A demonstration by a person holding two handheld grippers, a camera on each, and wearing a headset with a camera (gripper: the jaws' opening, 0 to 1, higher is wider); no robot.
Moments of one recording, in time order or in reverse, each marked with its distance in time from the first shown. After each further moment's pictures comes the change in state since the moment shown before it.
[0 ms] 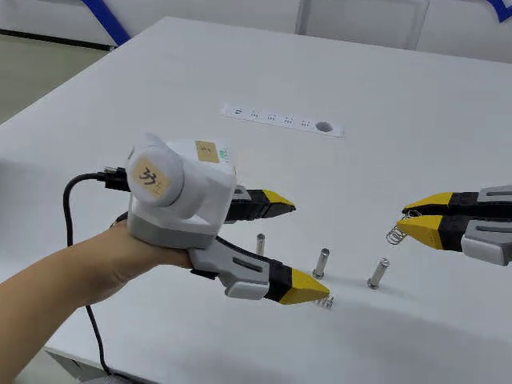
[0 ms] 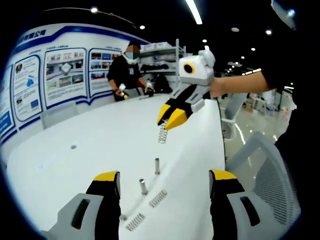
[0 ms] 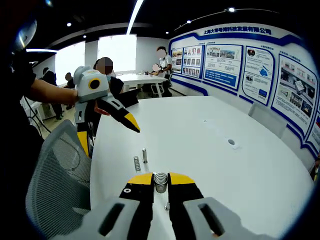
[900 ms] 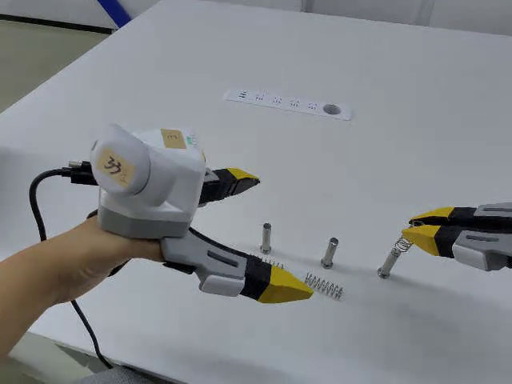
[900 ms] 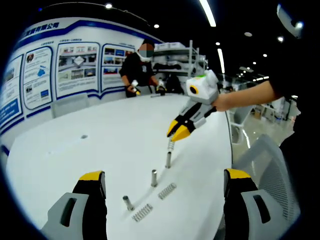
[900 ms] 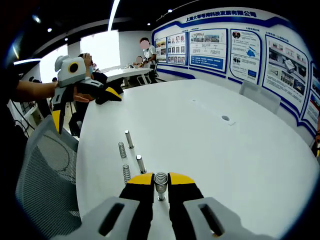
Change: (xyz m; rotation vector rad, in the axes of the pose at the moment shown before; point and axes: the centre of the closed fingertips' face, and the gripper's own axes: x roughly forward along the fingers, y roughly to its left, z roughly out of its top) left arm -0.017 0.020 -0.010 -0.083 -0.020 0.080; right arm 0.028 -0.019 -0.051 0.118 0.074 -0.059
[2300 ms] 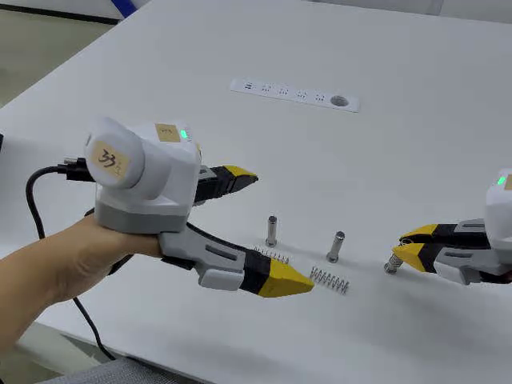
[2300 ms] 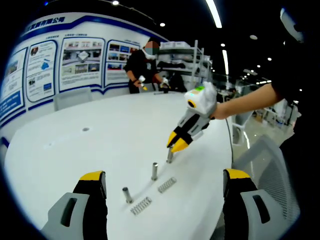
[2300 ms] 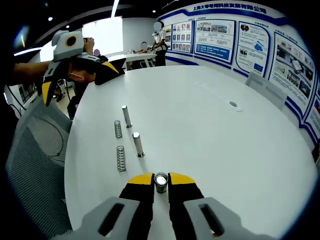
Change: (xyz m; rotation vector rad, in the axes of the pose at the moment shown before) left arm -0.003 0.003 -0.016 -0.038 0.040 0.014; right arm 0.035 0.004 -0.043 -0.057 0.127 0.008
